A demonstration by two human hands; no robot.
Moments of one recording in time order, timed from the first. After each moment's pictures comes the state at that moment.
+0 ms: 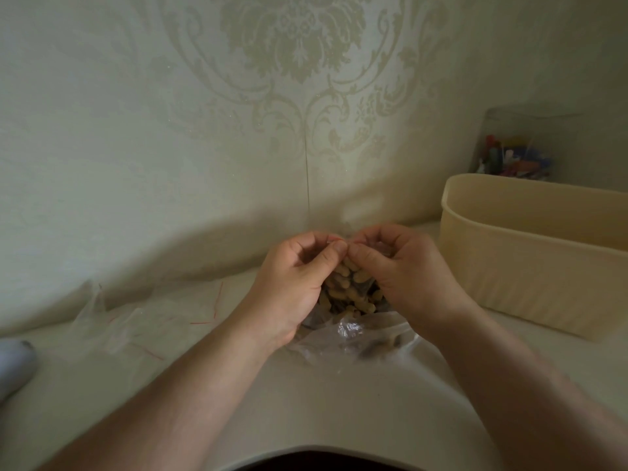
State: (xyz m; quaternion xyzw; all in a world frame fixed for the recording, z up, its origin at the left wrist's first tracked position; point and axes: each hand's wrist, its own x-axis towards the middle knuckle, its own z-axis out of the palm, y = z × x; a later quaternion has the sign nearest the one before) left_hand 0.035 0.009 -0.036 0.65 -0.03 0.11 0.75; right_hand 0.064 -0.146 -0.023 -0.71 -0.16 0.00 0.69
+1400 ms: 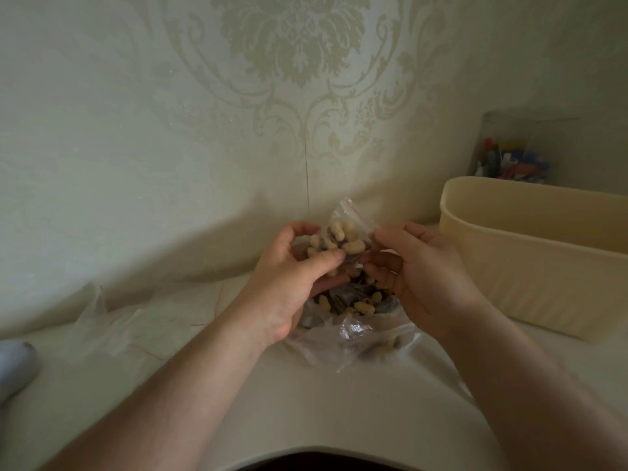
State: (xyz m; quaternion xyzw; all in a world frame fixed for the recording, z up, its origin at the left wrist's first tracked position) left_hand 0.041 0.017 -0.031 0.58 0.02 0.06 0.81; right_hand 0.075 -0.155 -0.021 -0.57 -0.05 0.08 0.82
